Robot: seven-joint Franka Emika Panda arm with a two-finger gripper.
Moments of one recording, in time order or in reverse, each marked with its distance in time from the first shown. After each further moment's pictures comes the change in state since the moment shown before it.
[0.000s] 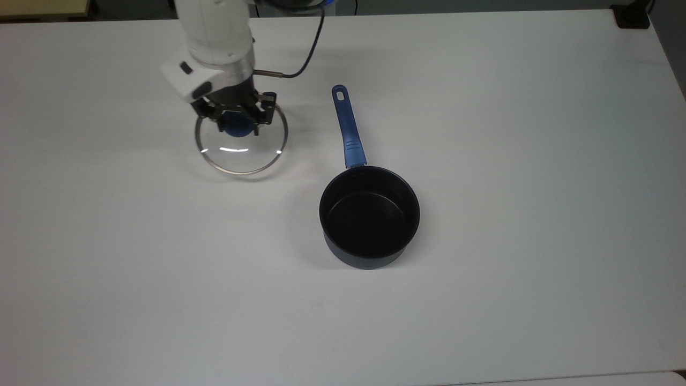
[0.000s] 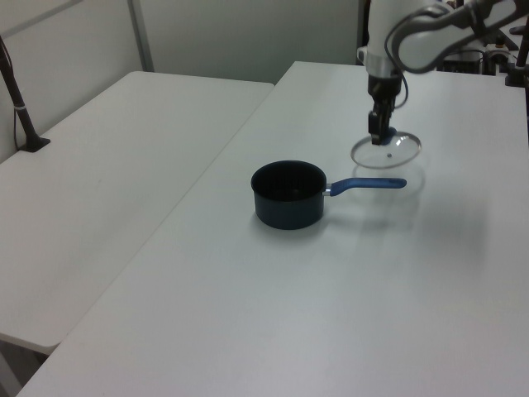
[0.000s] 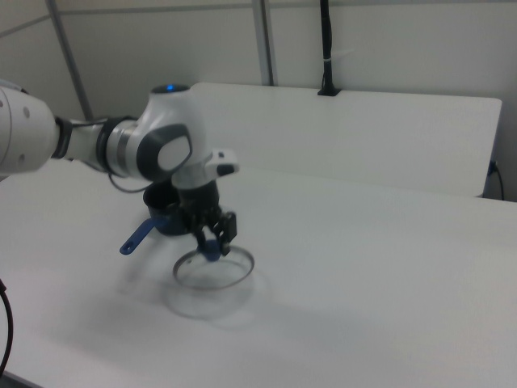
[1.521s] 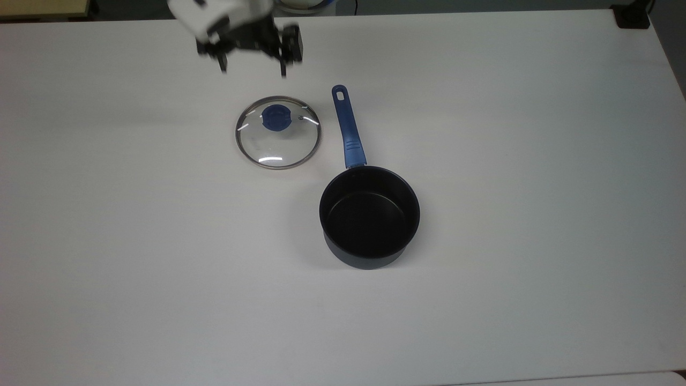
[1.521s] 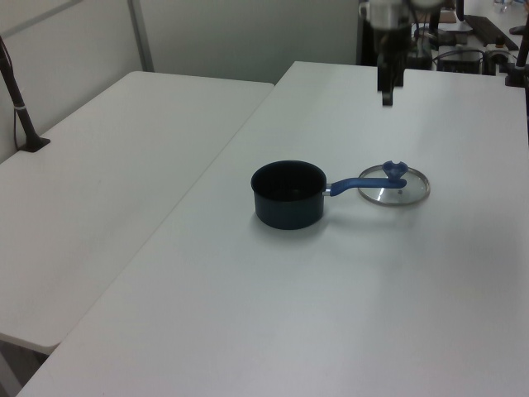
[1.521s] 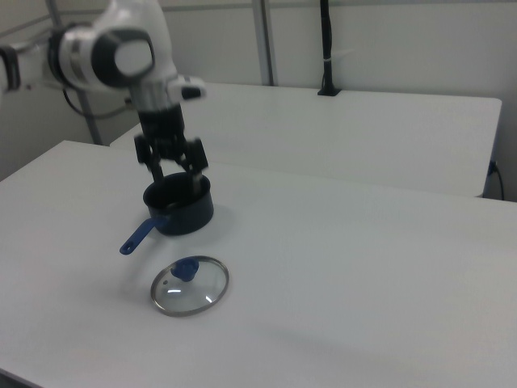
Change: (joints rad) arm 0.058 -0.092 0.014 0.286 0.000 -0.468 0.027
